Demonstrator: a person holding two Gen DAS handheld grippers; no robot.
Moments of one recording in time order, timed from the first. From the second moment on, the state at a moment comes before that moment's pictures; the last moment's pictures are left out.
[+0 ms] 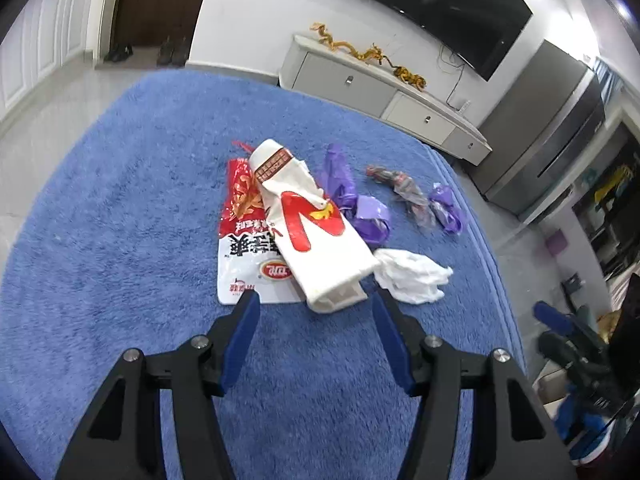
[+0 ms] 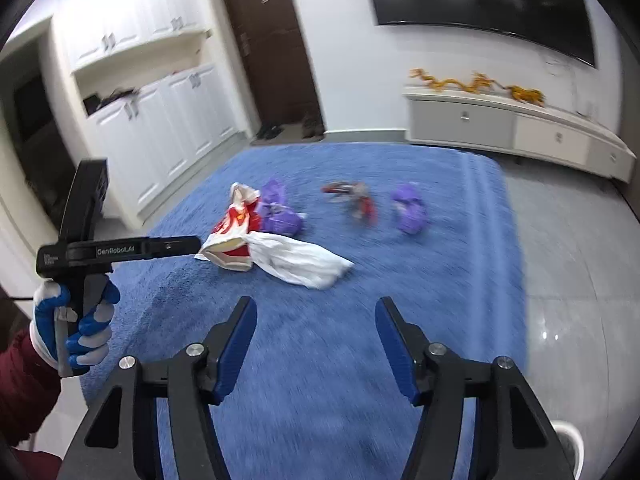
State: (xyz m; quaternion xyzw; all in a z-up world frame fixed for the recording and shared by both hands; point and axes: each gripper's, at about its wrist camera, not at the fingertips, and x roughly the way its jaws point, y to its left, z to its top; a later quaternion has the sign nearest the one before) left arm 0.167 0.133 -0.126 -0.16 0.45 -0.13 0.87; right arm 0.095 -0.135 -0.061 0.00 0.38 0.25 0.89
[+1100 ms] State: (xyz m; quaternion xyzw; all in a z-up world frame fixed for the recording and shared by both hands) left arm 0.203 0.110 -0.142 -0.26 0.46 -0.15 0.83; right arm 0.143 -0.100 -0.116 -0.06 0.42 0.30 0.85
